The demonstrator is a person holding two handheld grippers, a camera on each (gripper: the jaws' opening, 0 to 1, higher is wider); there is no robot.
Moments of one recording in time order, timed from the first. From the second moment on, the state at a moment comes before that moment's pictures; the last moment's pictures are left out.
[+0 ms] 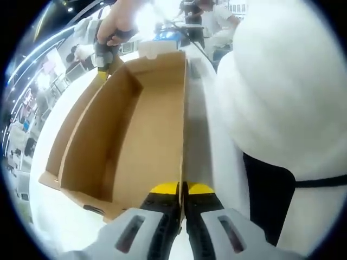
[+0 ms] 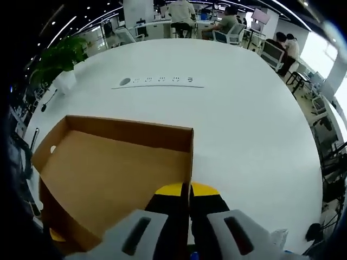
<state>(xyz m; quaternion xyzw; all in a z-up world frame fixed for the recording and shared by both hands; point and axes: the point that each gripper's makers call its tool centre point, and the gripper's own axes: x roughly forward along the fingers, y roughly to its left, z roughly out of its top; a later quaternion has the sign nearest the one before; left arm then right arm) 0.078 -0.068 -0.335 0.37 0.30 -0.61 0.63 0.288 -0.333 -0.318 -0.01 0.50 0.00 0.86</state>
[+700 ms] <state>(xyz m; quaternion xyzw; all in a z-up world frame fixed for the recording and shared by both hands) 0.081 -0.065 -0.335 0.32 0.35 -0.61 0.64 0.292 -0.325 -0.275 0.00 0.41 0.00 0.91</state>
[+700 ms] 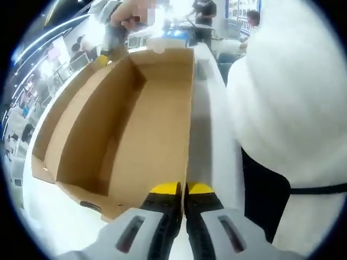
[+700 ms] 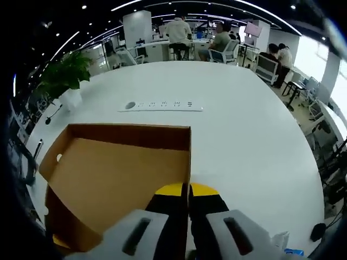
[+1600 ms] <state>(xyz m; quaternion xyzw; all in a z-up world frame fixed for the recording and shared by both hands) 0.082 -0.062 -0.336 0.32 0.37 -0.59 0.64 0.279 -0.324 -0.237 0.02 0.32 0.00 0.95</state>
